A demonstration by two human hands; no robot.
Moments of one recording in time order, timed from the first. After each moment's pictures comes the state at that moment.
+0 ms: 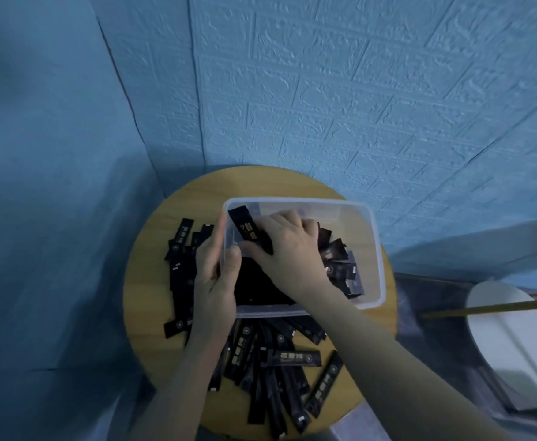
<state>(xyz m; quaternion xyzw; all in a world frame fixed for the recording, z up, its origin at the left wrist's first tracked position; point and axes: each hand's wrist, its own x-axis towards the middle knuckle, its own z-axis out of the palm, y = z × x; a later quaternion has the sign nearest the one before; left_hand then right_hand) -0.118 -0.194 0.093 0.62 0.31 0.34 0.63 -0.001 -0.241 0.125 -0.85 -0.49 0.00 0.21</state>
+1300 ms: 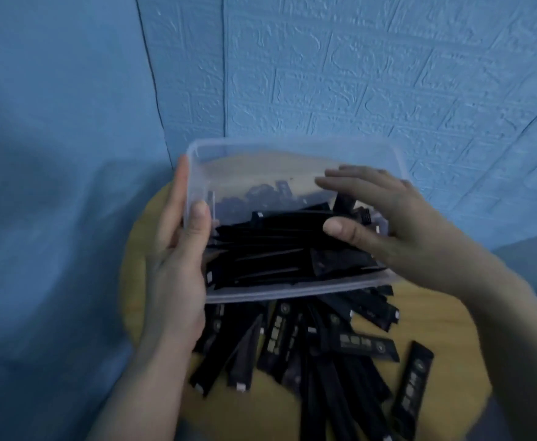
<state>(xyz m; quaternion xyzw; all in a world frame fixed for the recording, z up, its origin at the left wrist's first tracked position) -0.186 -0.183 0.002 0.54 0.19 0.48 0.66 -0.005 -0.322 0.062 -0.76 -0.61 -0.02 0.23</state>
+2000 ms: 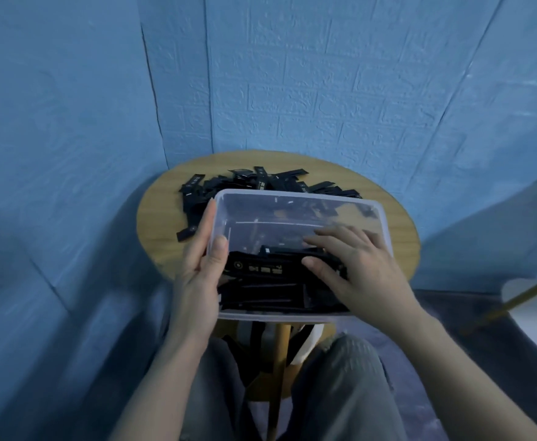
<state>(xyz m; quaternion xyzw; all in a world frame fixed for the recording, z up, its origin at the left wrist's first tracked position) -0.272 -0.295 -0.057 0.63 0.16 0.41 0.64 -0.114 -0.447 -0.036 -0.81 -0.53 -0.16 0.19</state>
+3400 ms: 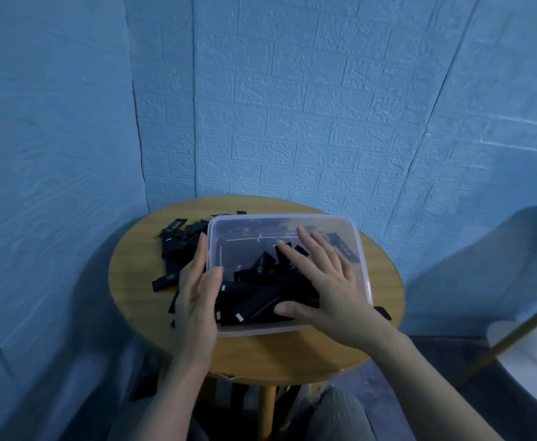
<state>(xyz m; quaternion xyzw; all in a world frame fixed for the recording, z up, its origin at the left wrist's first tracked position) -0.212 -0.268 -0.086 0.59 0.13 0.49 0.63 -0.084 -0.418 -0.034 -0.79 -0.57 -0.09 0.20</state>
